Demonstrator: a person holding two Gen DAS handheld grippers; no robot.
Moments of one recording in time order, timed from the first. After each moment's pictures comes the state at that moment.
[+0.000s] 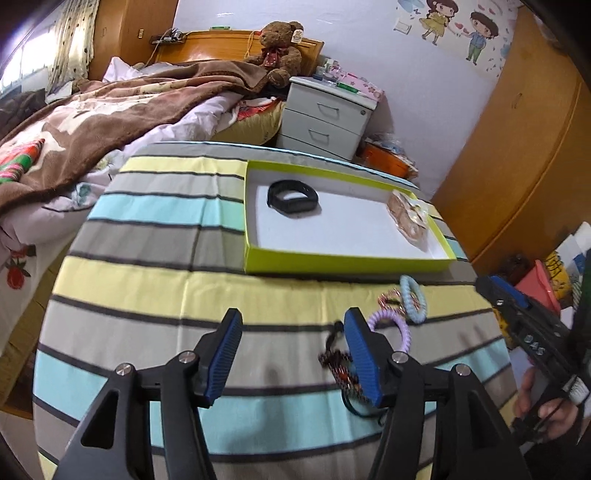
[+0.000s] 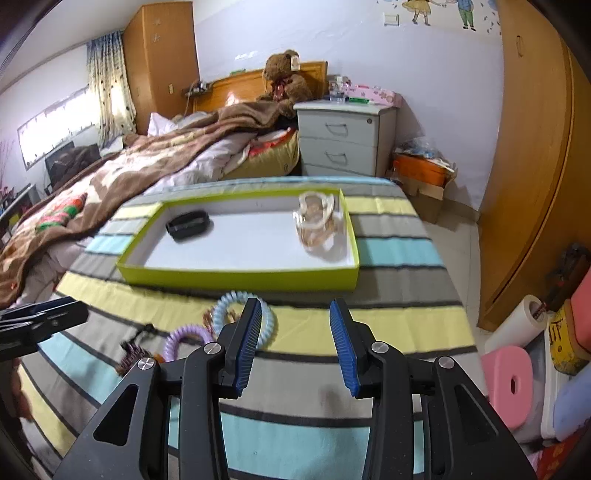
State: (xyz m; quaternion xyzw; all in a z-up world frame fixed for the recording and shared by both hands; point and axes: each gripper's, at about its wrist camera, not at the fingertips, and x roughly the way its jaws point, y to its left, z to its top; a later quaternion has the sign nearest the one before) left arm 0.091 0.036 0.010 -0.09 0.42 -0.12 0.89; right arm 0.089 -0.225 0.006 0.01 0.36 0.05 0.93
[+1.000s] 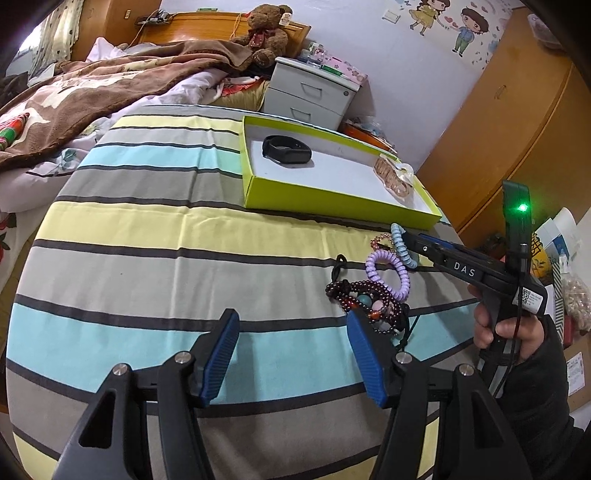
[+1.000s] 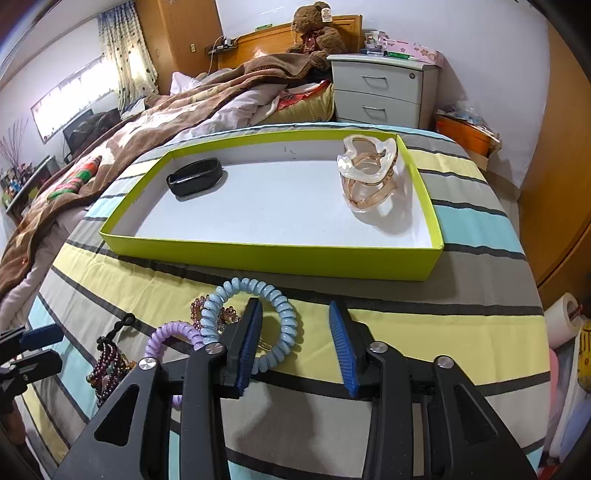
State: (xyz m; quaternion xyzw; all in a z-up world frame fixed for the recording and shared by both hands) left arm 0.062 0.052 -0.021 -0.11 0.45 -0.16 0.87; right arm 0.141 -0.207 -0.041 0.00 0.44 0.12 0.89
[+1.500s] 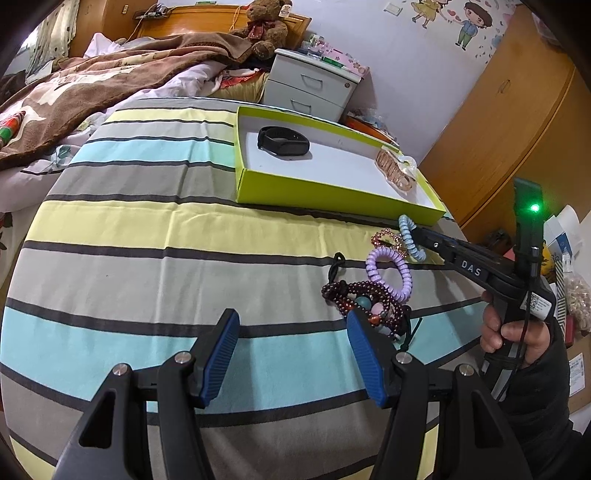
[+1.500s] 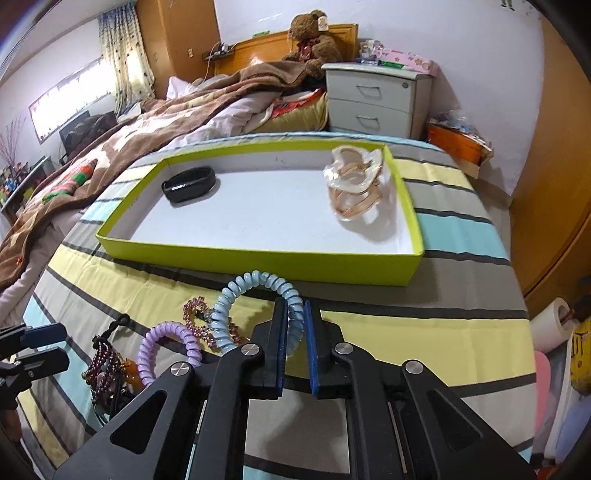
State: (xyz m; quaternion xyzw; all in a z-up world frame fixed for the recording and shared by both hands) left arm 0.071 0.043 -0.025 -0.11 0.46 -0.16 0.86; right arm 0.132 -0.217 -0.033 0.00 0.42 0.11 0.90
